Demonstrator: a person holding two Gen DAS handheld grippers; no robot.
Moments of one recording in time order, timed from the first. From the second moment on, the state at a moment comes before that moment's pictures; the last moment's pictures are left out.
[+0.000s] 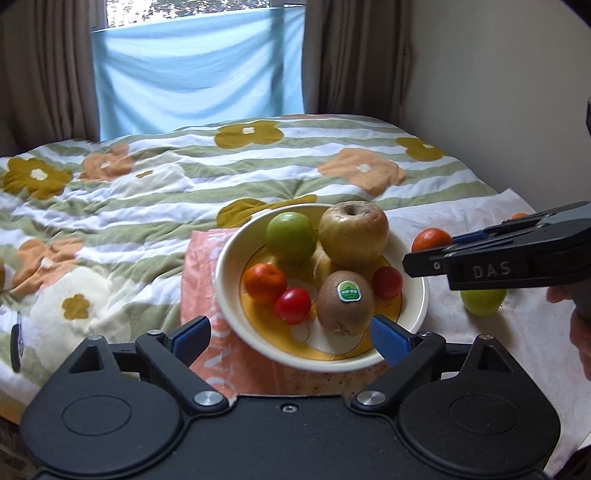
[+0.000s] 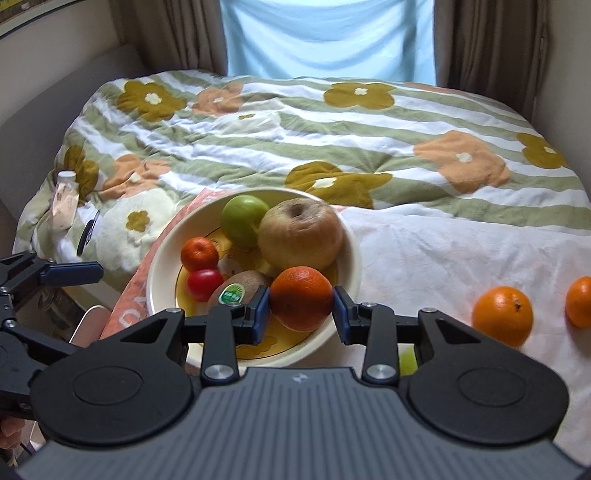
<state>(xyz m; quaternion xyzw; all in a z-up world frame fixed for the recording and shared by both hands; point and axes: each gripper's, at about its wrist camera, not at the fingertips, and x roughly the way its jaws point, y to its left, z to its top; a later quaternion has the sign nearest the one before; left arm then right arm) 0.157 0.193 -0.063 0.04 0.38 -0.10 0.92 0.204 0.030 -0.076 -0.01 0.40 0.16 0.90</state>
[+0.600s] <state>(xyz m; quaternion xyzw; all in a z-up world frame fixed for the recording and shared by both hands) 0.133 0.199 -0.062 0.03 0.38 -0.09 0.92 0.186 0.033 -0.083 -0.02 0.38 0.16 0.91</state>
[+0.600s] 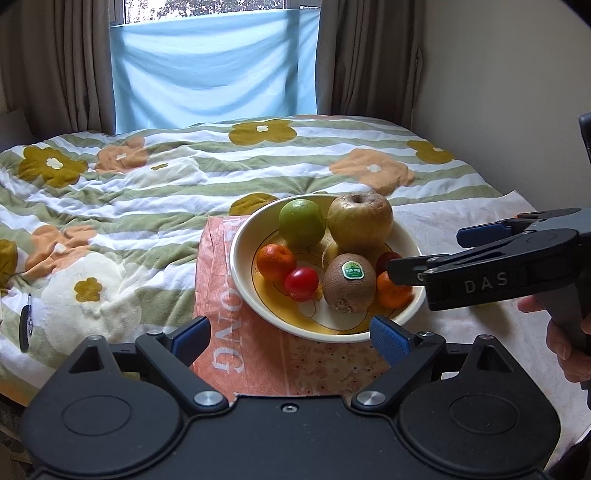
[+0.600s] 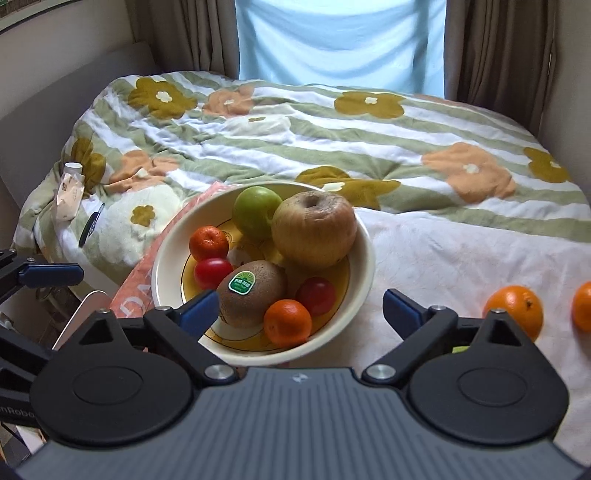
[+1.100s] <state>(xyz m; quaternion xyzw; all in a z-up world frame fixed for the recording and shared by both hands) 0.107 0.176 -0.018 0.03 0.34 -0.09 0.93 0.140 -0.023 -0.027 0.01 0.36 0.11 0.93</state>
